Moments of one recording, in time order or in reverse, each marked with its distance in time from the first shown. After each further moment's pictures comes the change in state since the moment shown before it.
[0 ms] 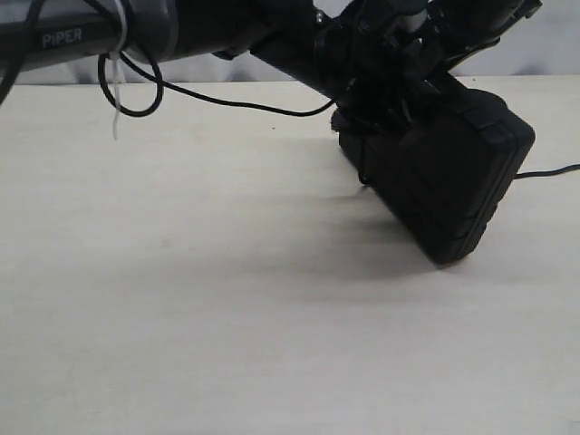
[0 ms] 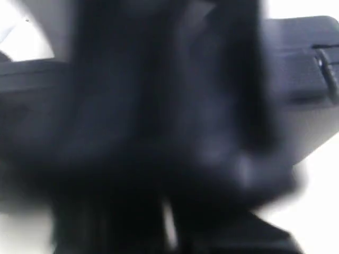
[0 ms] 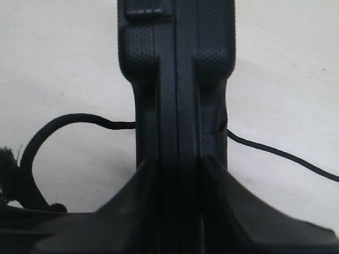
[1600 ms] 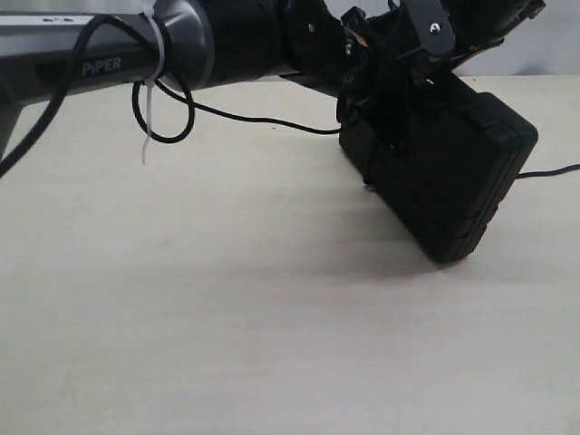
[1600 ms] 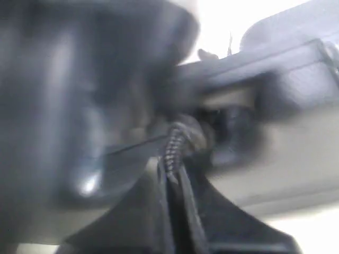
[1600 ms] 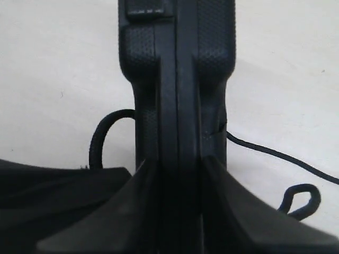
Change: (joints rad) left arm -0.073 0.037 0.002 0.259 -0.232 0.096; right arm -0.011 0.000 0.001 0.032 0.000 -0.031
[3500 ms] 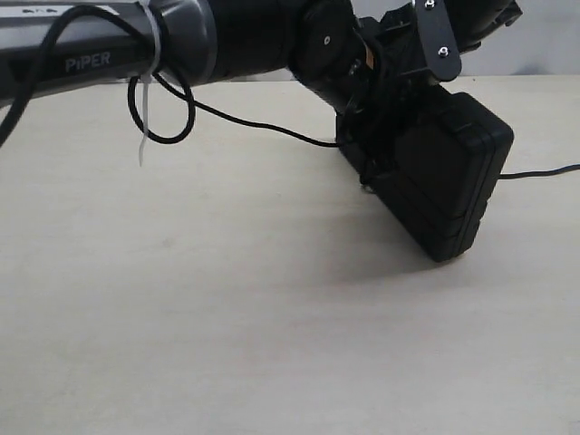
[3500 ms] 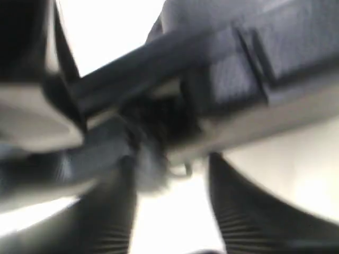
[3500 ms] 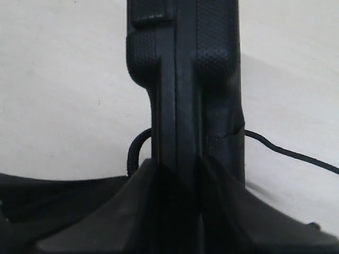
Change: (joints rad) left arm -0.040 -0.050 -0.002 0.458 0.193 -0.381; right arm 0.012 0.004 0.001 0.076 -0.010 0.014
